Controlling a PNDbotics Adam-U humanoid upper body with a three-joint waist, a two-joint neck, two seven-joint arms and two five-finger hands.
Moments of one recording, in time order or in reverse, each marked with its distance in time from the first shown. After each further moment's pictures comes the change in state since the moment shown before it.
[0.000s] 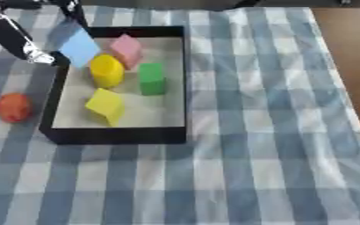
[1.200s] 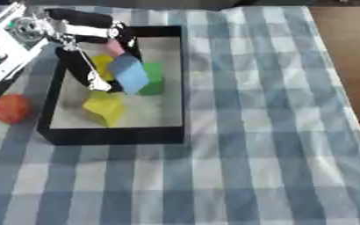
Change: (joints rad) left arm -0.053 -0.177 -0.125 0.128 -0.116 0.046 0.076; right arm -0.022 0.000 0.018 0.007 -0.007 0.003 0.014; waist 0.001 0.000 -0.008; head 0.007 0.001
